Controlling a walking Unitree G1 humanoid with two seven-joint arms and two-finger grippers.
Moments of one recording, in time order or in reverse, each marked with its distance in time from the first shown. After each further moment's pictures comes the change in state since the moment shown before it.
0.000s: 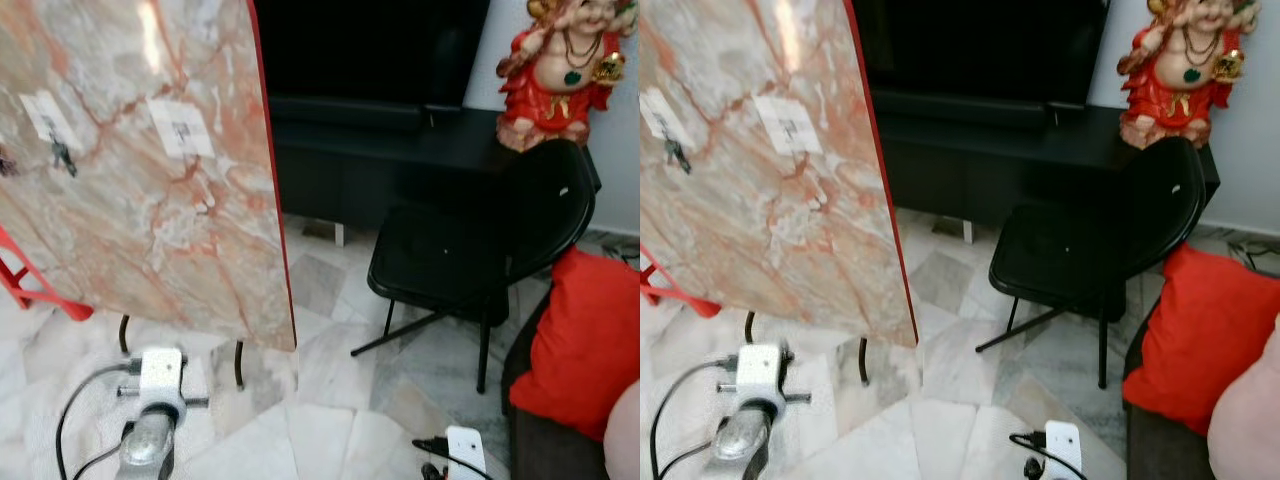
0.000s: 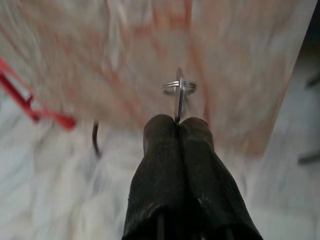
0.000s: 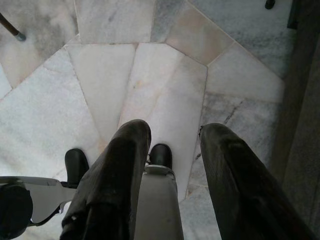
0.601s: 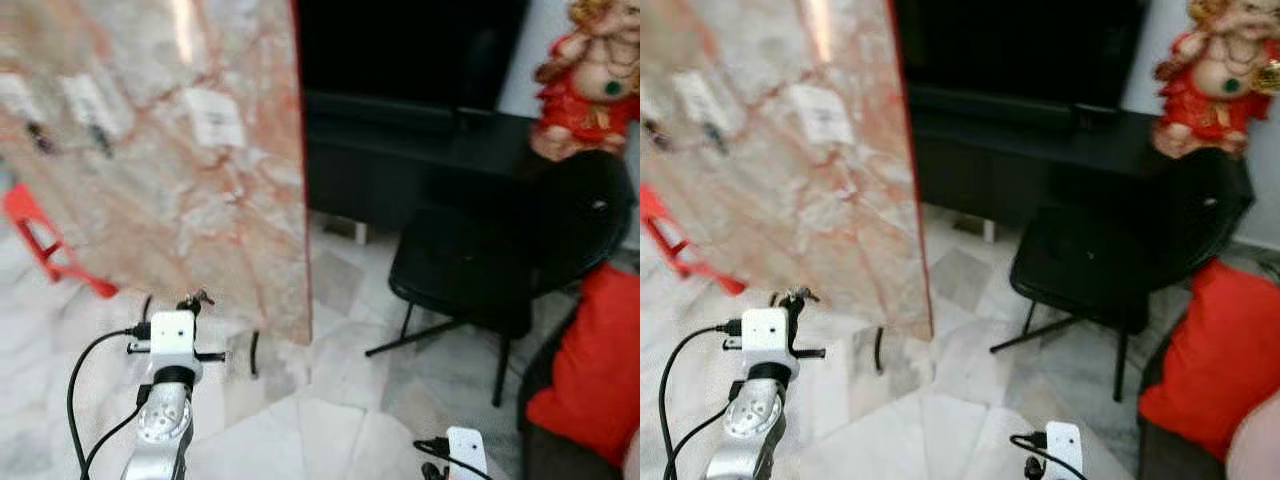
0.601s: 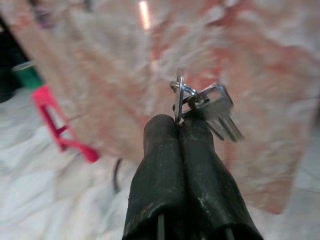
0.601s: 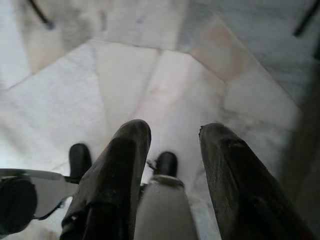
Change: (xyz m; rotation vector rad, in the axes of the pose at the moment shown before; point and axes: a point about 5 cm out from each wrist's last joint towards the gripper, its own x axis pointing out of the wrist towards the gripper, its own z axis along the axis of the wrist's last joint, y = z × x) left arm -0.003 -0.015 0.042 0.001 -0.179 0.002; right arm 0.000 0.003 0.001 -0.008 -0.026 0.030
